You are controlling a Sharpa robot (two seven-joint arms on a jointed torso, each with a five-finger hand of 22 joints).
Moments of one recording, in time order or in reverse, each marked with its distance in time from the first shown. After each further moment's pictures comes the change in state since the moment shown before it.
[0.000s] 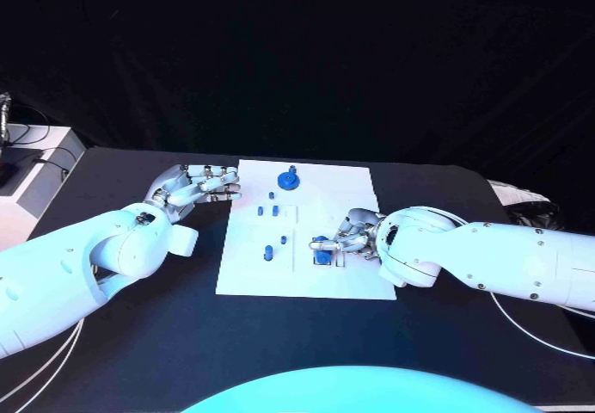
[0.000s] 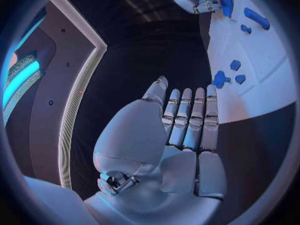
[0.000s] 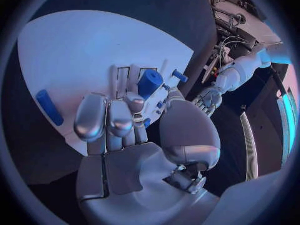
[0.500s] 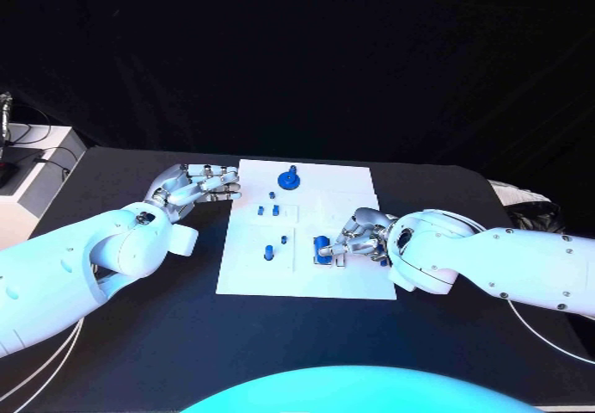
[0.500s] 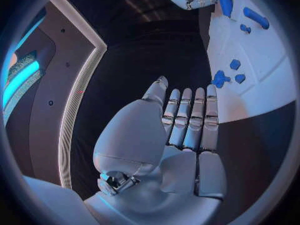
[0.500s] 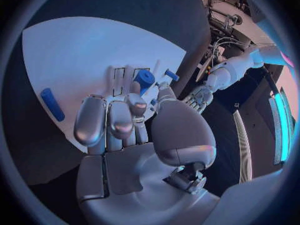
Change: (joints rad) left arm 0.000 -0.003 0.000 0.000 0.000 0.000 -0.001; left_hand 0.000 0.000 0.000 0.000 0.000 0.000 0.000 0.000 0.000 0.000 0.000 0.000 0.000 0.000 0.000 0.000 0.000 0.000 0.000 0.000 0.000 0.000; right arm -0.005 -0.073 0.001 0.071 -0.010 -0.030 0.075; right_hand 0.137 0.082 0.005 -0.173 0.041 0.012 -0.015 0.068 0.054 0.016 -0.016 0.053 0.031 0.000 0.000 0.019 0.028 0.000 0.000 0.000 0.062 0.000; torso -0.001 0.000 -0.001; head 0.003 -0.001
